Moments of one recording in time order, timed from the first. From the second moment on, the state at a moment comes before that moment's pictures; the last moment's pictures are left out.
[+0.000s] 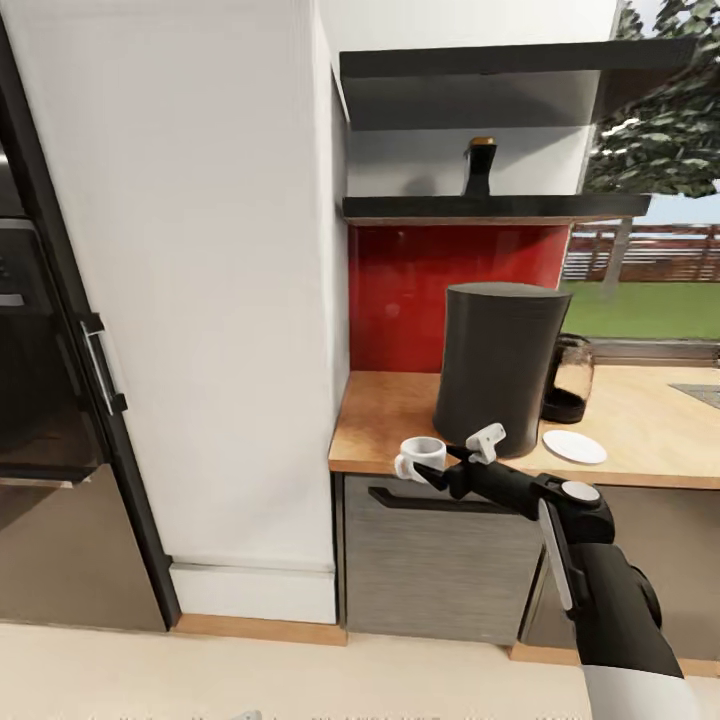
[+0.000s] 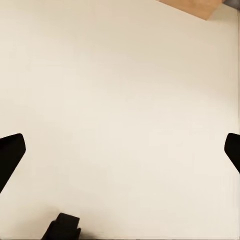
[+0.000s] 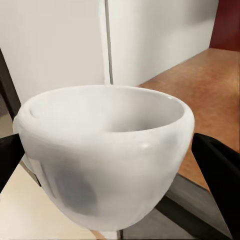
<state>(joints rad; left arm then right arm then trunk) -0.44 -0.10 -1.03 0.07 1.32 -0.12 0.10 -0.51 0.00 -0.13 -1.51 0.19 0.57 0.88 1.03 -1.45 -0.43</state>
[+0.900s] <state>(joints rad) -0.44 -0.10 -1.03 0.07 1.32 -0.12 0.10 -0.52 0.00 -0.14 -1.54 0.19 0.61 0.95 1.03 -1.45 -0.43</state>
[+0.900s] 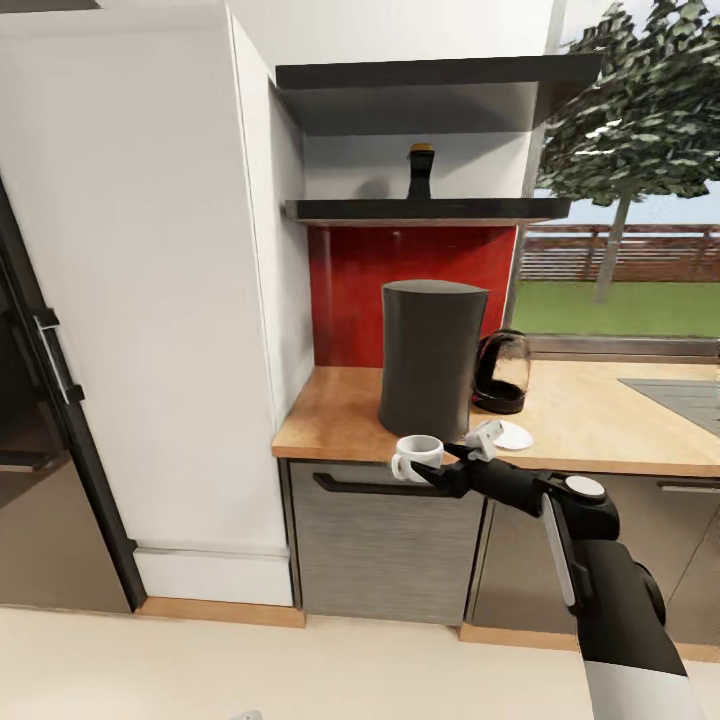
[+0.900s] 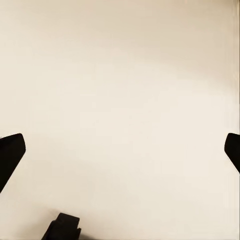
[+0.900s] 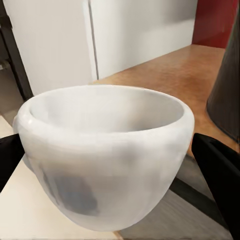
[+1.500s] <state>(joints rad) -0.44 -0.09 -1.03 0.09 1.32 -0.12 0.10 -0.52 0.00 -0.17 -1.54 0.19 0.61 0.98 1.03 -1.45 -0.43</state>
